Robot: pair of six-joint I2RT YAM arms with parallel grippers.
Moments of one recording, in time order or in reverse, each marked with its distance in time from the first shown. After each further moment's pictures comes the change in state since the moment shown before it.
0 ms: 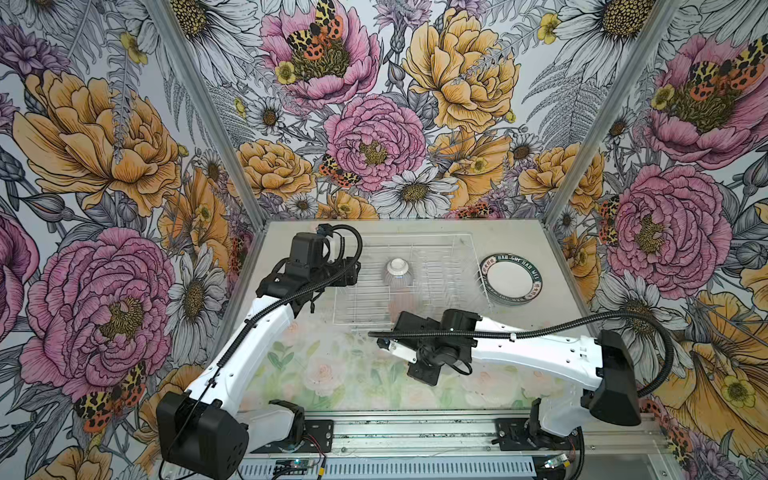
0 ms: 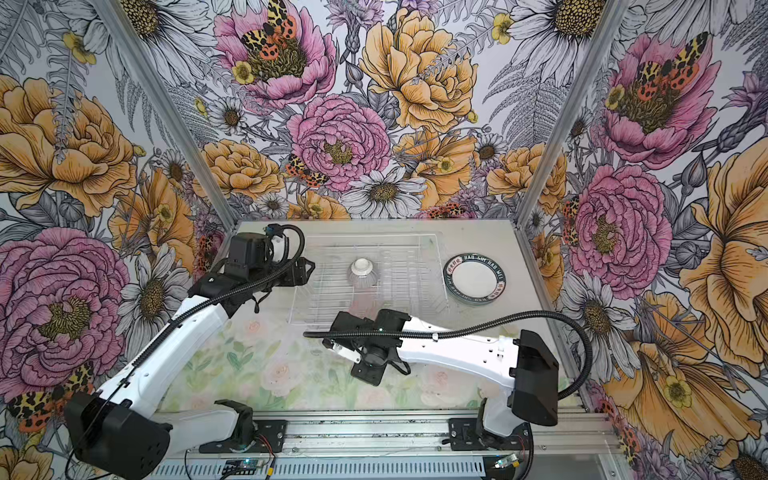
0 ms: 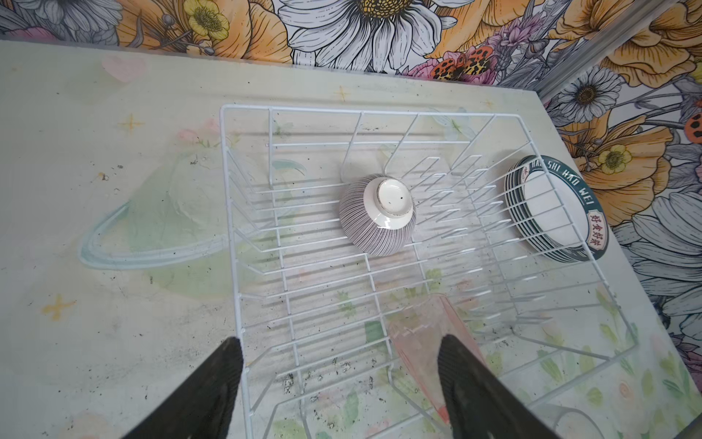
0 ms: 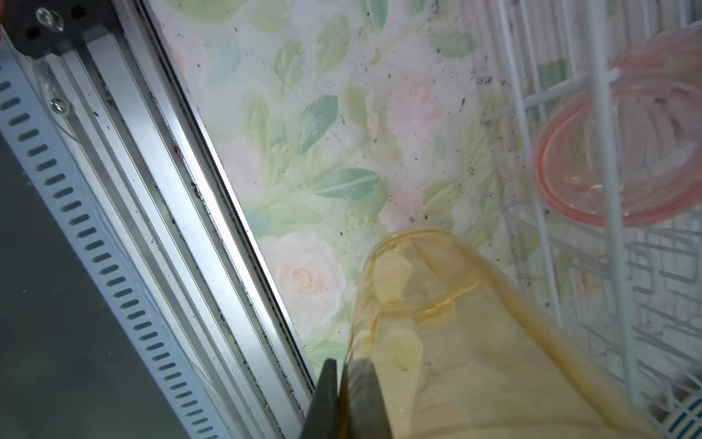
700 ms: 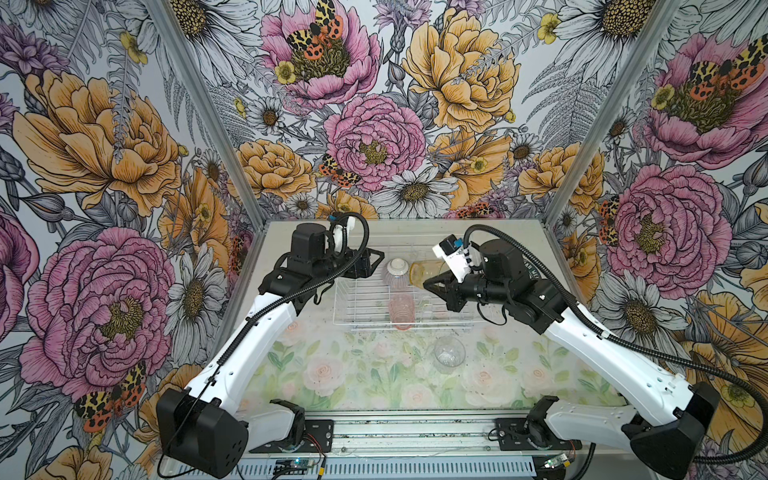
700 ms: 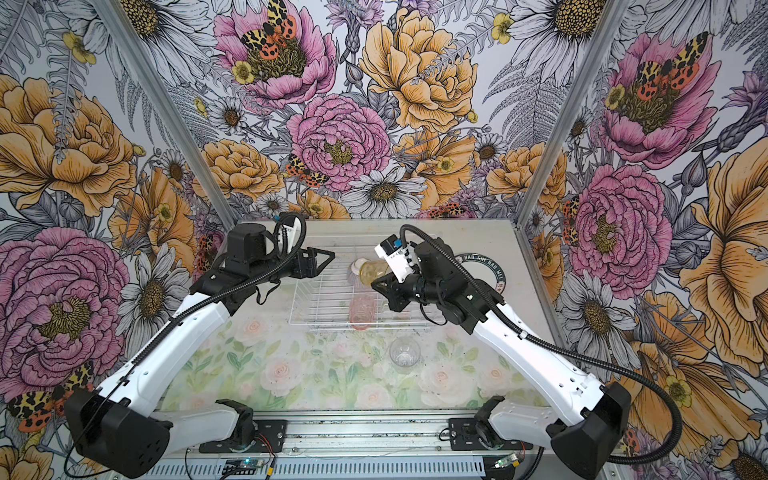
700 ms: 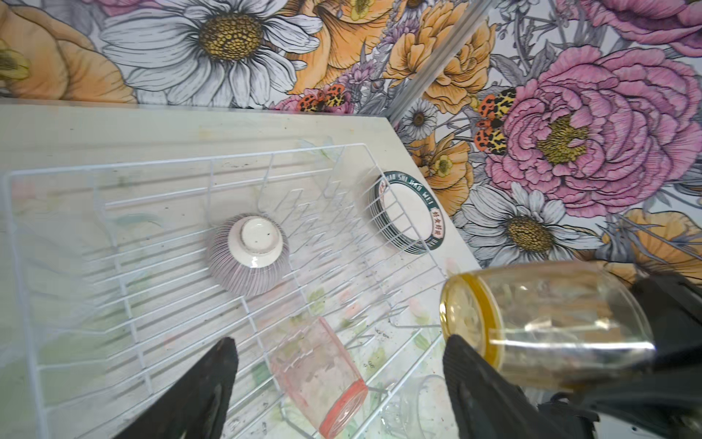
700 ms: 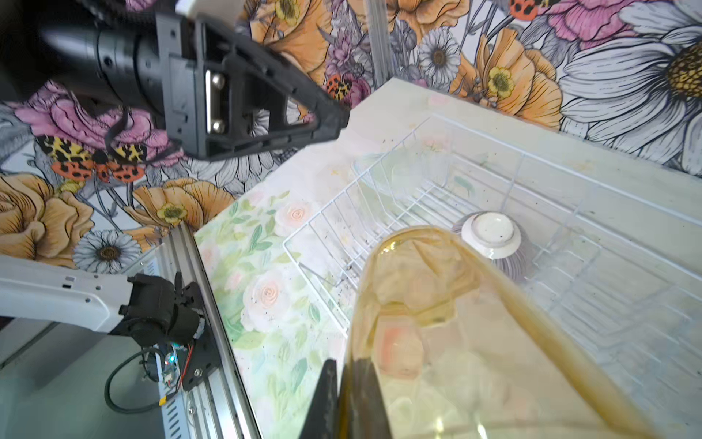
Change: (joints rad) left arm -0.031 0.002 0.042 0.135 0.257 -0.058; right arm -0.447 -0.375 -0.095 0.497 -0.340 0.118
